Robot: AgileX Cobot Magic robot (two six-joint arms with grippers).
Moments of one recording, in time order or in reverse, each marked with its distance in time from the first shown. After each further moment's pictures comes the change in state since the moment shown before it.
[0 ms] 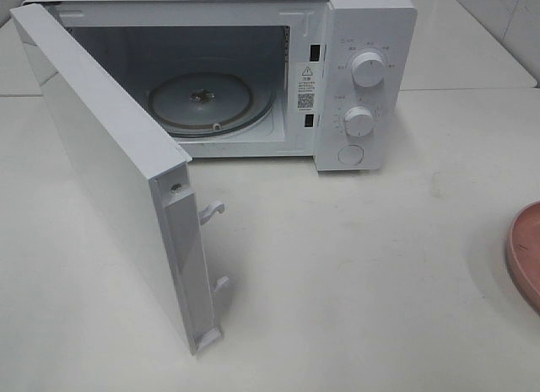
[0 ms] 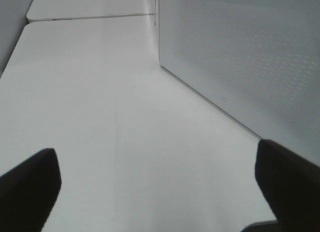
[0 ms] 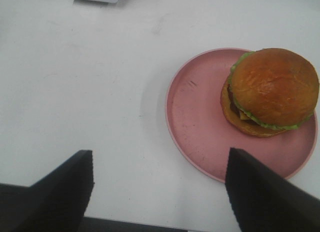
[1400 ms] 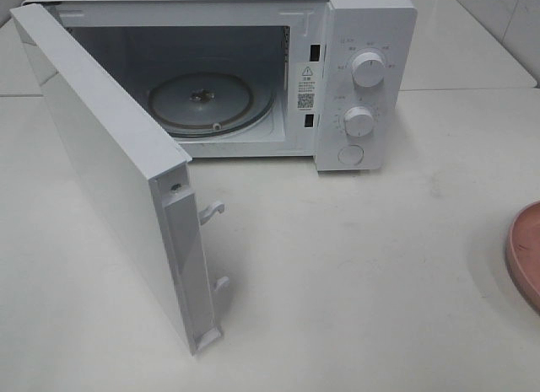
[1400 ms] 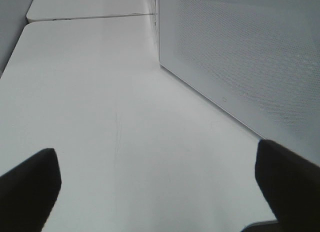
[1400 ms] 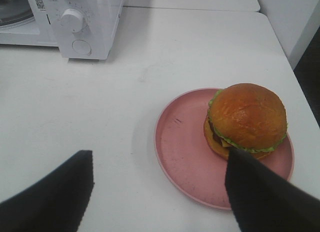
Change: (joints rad) left arm 0.000 0.000 0.000 0.000 0.000 0.000; right arm -0.080 -0.222 0.003 0.022 -0.001 -0.023
